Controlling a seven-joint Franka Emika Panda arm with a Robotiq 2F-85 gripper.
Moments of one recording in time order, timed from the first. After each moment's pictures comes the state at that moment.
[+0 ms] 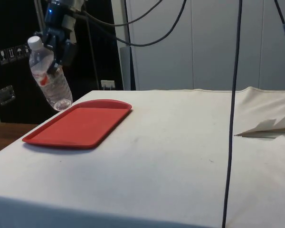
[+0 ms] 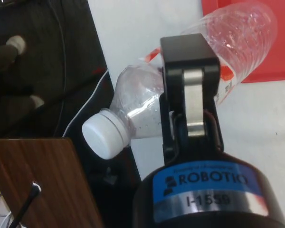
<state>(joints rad) 0.09 0.38 -0.01 -1.77 0.47 2.46 -1.62</state>
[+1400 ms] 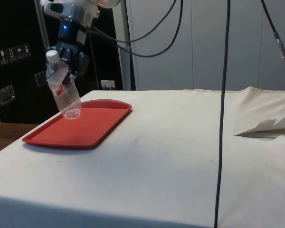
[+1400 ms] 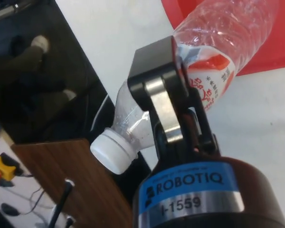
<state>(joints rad) 0.06 0.49 -0.10 -1.68 0.63 2.33 -1.94</state>
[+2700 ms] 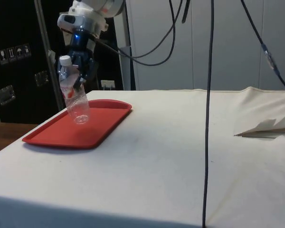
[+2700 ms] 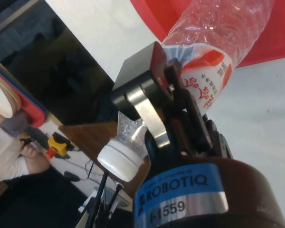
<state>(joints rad) 0.03 0.67 -0.26 -1.49 0.85 2.03 -2.11</state>
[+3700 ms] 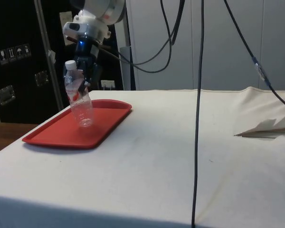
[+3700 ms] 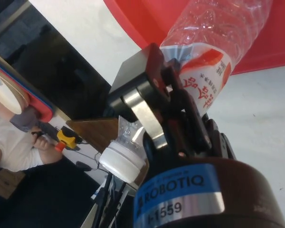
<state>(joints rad) 0.00 0.80 -0.35 -1.34 0.93 1.89 -2.15</state>
